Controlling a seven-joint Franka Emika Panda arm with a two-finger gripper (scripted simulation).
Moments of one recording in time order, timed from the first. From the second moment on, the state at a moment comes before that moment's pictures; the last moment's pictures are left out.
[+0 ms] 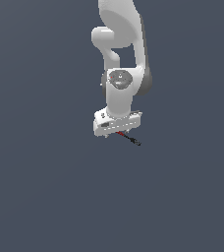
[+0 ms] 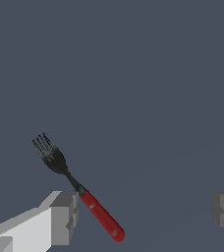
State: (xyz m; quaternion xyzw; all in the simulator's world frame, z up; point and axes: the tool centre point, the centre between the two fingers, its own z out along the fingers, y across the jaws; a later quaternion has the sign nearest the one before) arm -0.037 0.022 0.123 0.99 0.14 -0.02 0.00
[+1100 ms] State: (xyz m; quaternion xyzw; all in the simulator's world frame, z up) arm -0.096 0.070 0.061 0.90 0.44 0.00 0.00
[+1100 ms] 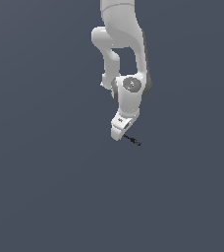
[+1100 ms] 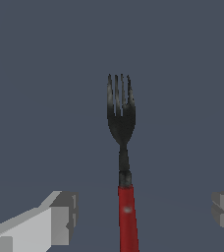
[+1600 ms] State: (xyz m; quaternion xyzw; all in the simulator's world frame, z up) arm -0.101 0.074 0.056 0.89 0.46 0.00 0.00
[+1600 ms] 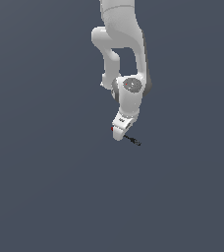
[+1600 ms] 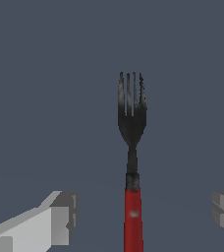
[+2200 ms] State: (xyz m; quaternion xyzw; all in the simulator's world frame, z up) arm -0.103 0.075 0.015 0.88 0.47 0.00 0.00
